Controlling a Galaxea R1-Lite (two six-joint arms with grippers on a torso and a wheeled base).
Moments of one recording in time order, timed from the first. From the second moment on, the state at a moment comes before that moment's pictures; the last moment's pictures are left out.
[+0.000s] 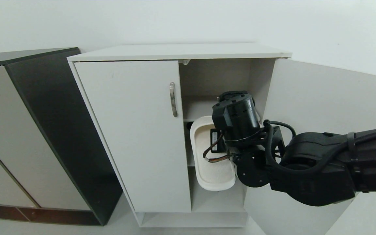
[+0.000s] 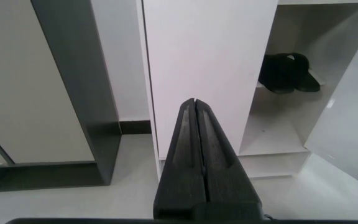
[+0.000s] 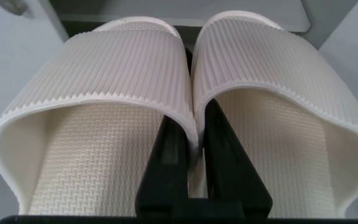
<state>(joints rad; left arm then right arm) 0.00 0.00 0.00 0.00 -0.02 0.00 0.92 1.93 -1.35 -0.20 -0.83 0.33</state>
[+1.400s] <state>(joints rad) 0.00 0.00 0.00 0.00 -0.02 0.00 0.89 1.94 -1.35 -0.20 -0.82 0.31</state>
